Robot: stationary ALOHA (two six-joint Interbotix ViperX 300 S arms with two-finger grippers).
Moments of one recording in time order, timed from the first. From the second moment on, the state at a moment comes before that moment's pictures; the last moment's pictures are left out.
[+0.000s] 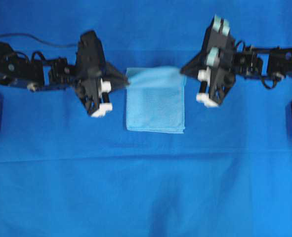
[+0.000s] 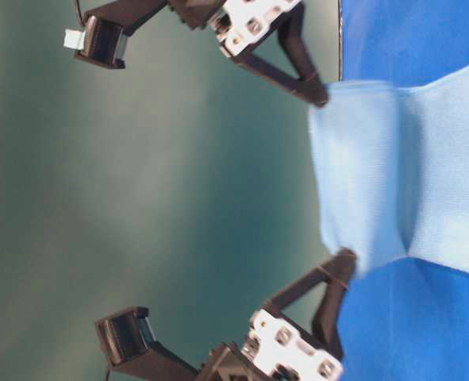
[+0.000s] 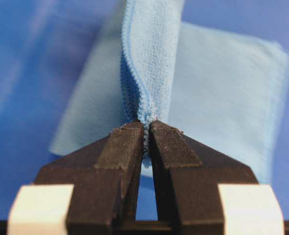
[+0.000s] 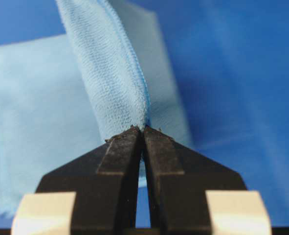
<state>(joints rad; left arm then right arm) 0.14 -0.01 0.84 -0.03 -0.25 -0.06 -0.23 -0.18 0.86 -0.06 0.00 0.09</state>
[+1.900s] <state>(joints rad) -0.15 0.01 0.84 -0.03 -0.26 -0.08 0.08 -0.16 0.89 -0.06 0.00 0.22</state>
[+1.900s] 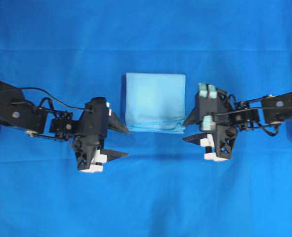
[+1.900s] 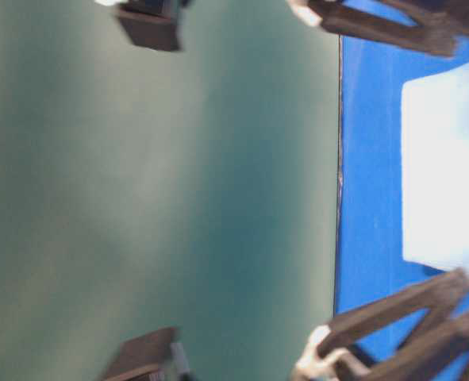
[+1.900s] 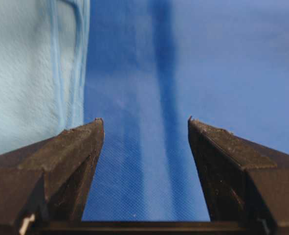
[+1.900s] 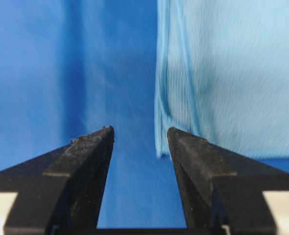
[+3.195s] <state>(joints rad) -0.02 -1.03 1.09 -0.03 0.13 0.04 0.01 -1.13 1.03 -0.21 0.37 0.22</state>
